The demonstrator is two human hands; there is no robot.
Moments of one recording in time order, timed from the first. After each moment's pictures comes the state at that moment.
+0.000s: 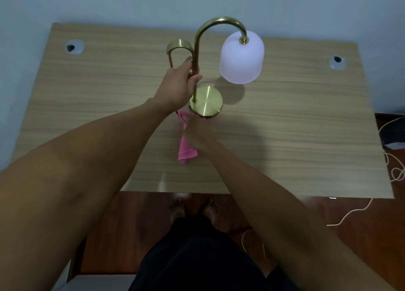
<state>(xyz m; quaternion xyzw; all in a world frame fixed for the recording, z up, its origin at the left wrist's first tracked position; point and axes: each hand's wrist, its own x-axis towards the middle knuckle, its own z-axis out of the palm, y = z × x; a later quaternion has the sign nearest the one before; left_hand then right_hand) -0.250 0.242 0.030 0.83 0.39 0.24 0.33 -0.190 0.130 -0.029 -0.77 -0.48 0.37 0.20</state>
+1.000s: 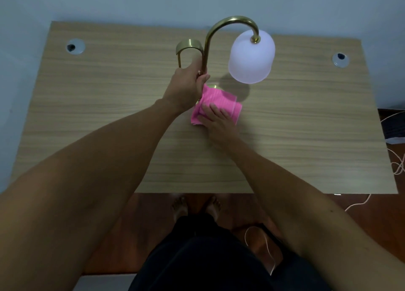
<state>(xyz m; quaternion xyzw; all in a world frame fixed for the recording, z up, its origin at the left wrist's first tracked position) -0.249 0.249 0.023 0.84 0.36 0.25 0.33 -0.134 0.116 -0.076 -0.69 -0.71 0.15 0.04</state>
